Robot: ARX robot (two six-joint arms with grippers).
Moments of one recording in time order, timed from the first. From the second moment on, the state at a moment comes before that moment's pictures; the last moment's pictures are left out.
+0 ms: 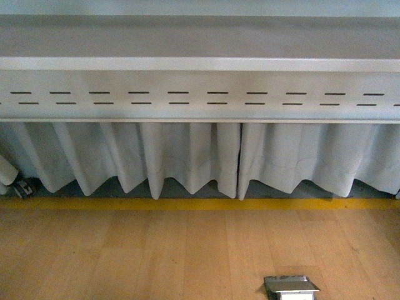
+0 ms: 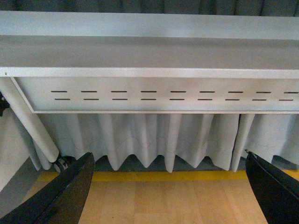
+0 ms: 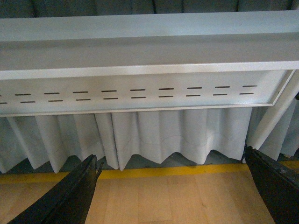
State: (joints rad) left arm 0.00 0.01 0.01 0.00 0.00 -0.01; right arm 0.00 0.00 0.01 -0.01 0.00 0.00
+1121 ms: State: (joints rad) left arm 0.00 0.01 0.01 0.00 0.00 -0.01; right arm 0.00 0.00 0.01 0.00 0.00 0.00
